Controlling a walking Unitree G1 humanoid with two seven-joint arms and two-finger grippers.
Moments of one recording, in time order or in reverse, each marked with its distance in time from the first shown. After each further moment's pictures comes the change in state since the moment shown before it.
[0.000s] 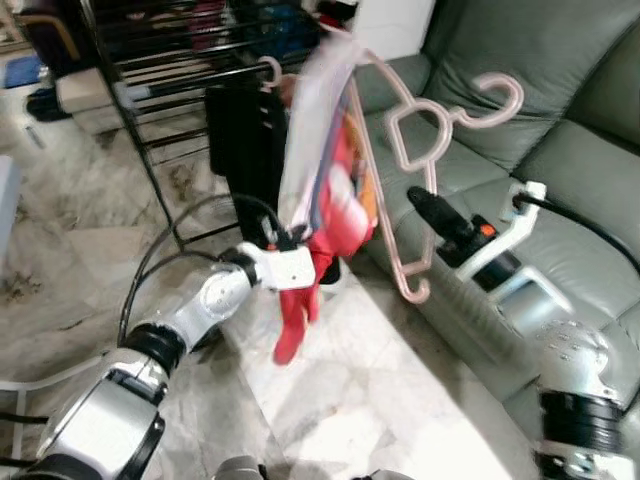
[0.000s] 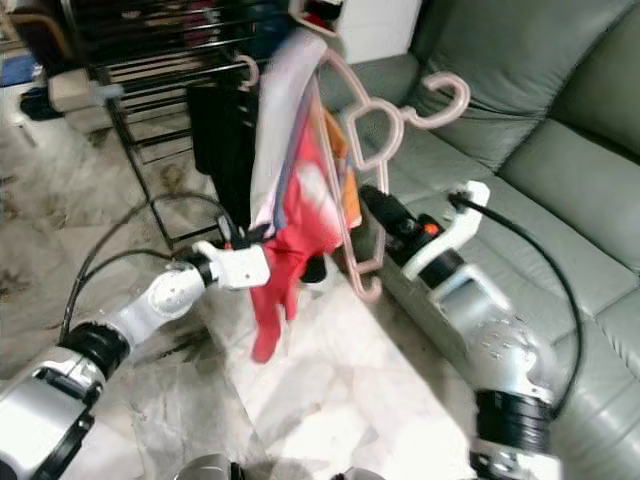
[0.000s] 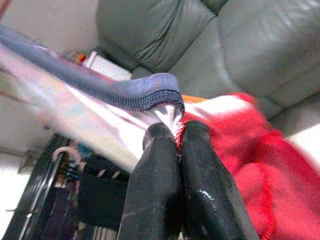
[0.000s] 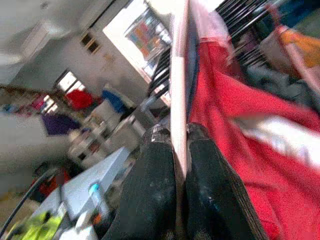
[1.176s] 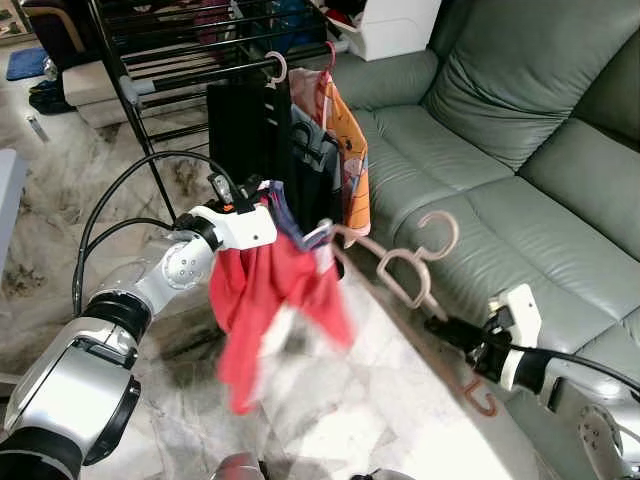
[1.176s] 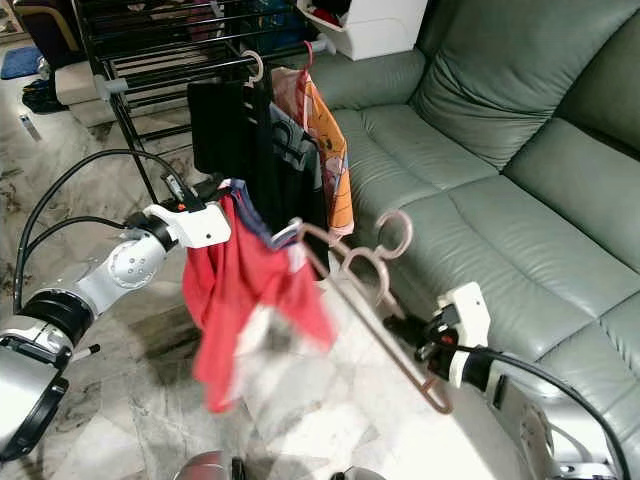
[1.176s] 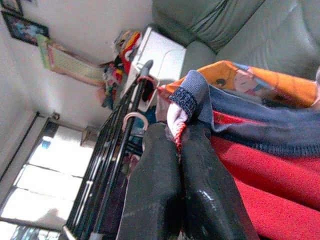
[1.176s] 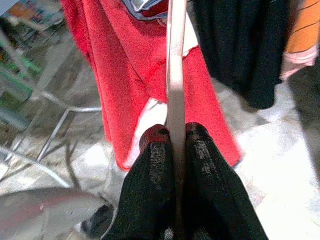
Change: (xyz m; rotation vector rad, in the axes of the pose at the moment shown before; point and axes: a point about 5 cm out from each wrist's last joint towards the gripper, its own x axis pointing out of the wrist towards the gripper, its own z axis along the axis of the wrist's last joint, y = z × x) left arm -0.017 0.054 -0.029 0.096 0.064 0.192; right arm -0.098 -0.049 -0.055 -0.369 0.571 -0.145
